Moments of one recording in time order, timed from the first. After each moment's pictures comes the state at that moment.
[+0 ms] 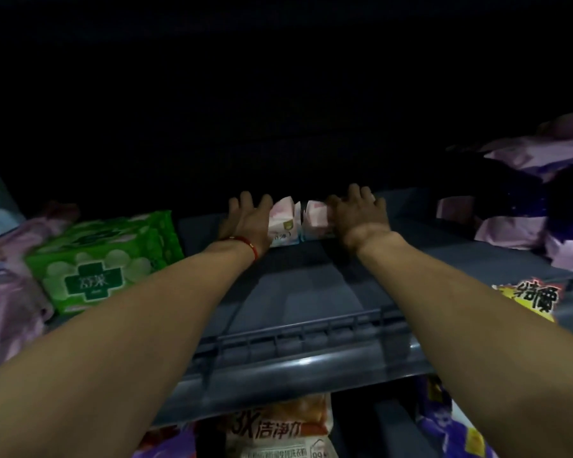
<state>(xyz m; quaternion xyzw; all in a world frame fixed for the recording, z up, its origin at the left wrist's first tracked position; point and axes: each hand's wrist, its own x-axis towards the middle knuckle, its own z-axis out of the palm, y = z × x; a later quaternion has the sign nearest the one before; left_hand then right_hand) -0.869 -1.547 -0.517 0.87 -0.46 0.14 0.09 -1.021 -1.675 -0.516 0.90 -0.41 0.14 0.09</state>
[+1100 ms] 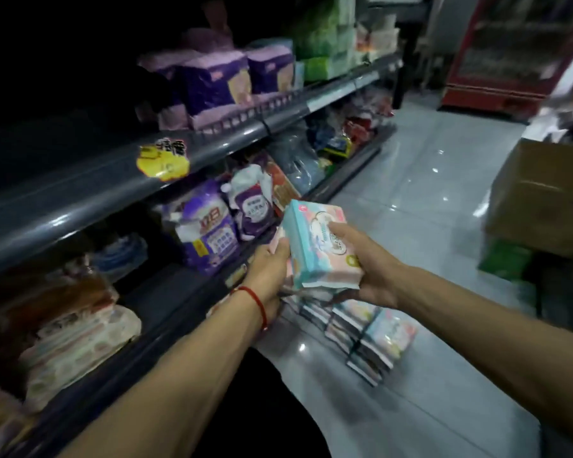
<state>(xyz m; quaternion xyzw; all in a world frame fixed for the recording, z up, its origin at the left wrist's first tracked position) -1.378 -1.385 -0.656 0.54 -0.37 -0.61 0.44 -1.555 -1.362 -0.614 0.31 -0.50 0.37 -0.72</state>
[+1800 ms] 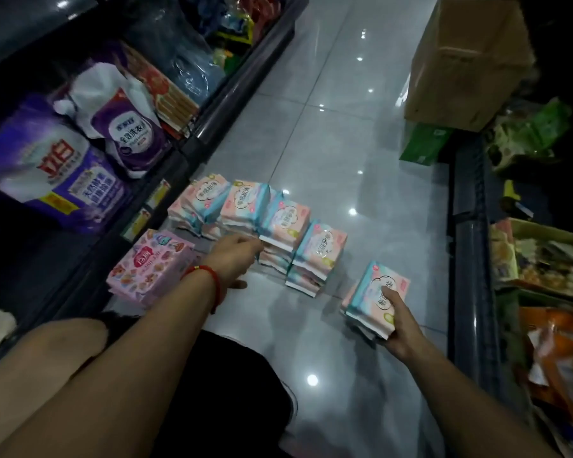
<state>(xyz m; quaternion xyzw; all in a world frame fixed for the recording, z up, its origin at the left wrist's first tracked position) -1.459 -1.373 -0.735 0.63 -0.50 -0.58 0.10 -1.722 -1.188 -0.902 -0.12 -0.61 0.55 -0.56</state>
